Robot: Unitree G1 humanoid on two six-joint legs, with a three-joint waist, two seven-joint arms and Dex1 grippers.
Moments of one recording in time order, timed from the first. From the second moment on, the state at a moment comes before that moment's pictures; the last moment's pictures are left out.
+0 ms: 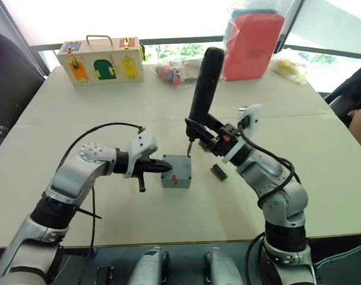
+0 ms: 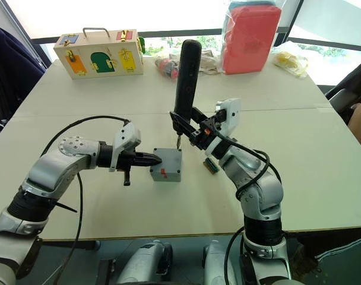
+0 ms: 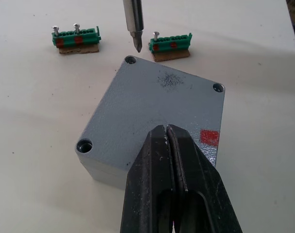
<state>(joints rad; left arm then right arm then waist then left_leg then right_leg) -0.56 0.69 -0.24 -0.16 -0.37 0.64 -1.07 -0.43 -0.13 -0.03 -0.41 0.48 0.62 0.46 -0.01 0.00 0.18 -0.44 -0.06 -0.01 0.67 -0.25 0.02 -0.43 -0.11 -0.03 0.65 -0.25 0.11</state>
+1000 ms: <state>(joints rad) -0.54 0.67 -0.26 -0.14 -0.33 0.60 -1.07 -0.34 -0.18 0.09 -0.32 0.35 0.40 0.48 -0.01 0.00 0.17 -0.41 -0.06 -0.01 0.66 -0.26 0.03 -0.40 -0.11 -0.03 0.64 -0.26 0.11</state>
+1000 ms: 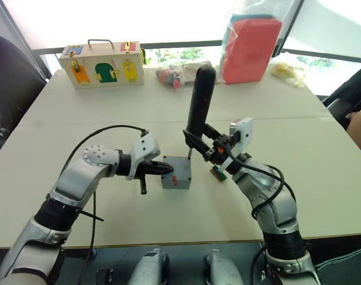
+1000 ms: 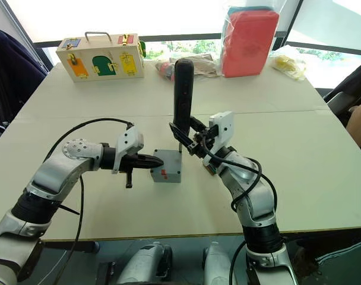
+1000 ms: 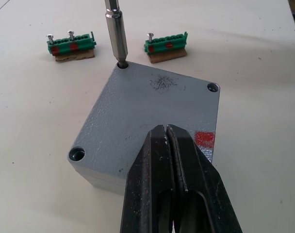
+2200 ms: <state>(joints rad) -0.48 0.65 -0.26 -0.19 -0.31 0.62 -1.04 -0.28 -0.14 0.12 -0.28 0.31 0.33 0.43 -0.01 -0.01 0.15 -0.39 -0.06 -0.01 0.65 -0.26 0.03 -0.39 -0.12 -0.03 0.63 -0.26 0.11</state>
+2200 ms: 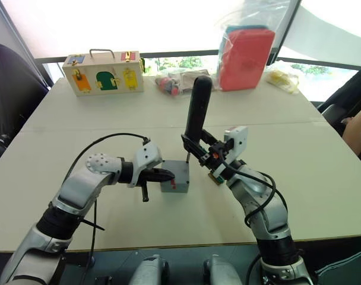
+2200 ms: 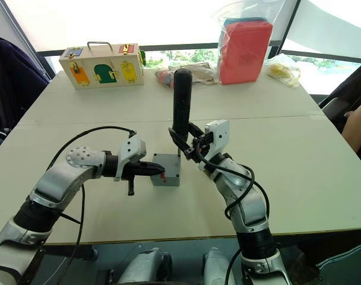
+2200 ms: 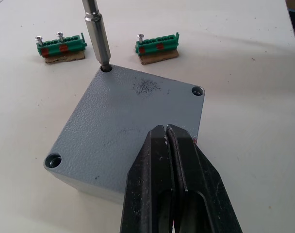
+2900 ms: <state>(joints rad) -0.49 0.62 -0.27 -0.17 -0.30 0.62 -1.03 -0.32 -0.15 0.11 -0.28 0.33 0.36 0.44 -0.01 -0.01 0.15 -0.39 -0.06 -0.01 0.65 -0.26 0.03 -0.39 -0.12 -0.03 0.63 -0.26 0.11</state>
